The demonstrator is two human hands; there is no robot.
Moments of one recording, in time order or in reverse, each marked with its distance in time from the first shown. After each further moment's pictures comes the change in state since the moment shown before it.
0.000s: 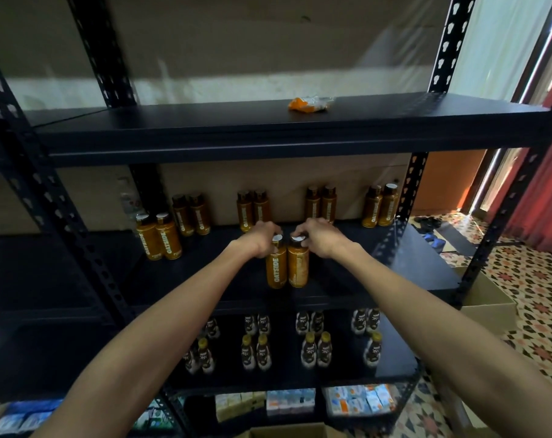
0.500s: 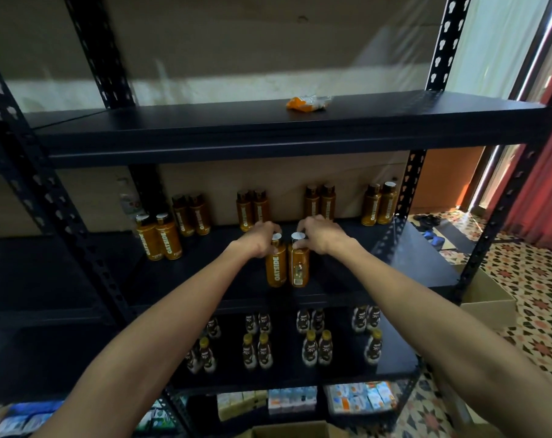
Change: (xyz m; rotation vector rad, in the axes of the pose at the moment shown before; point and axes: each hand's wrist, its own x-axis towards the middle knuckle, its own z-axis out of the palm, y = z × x) left_hand 0.002 -0.006 0.003 -0.023 0.000 -0.001; right_hand 0.003 -0.002 -0.002 -0.125 -0.007 0.015
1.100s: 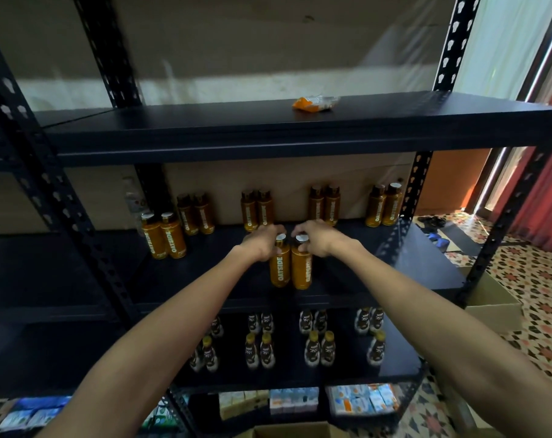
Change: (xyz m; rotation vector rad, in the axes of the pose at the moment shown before) left_hand -0.005 -0.006 0.008 -0.015 0.039 0.009; right_hand 0.002 -0.006 0.003 0.070 -0.105 -0.060
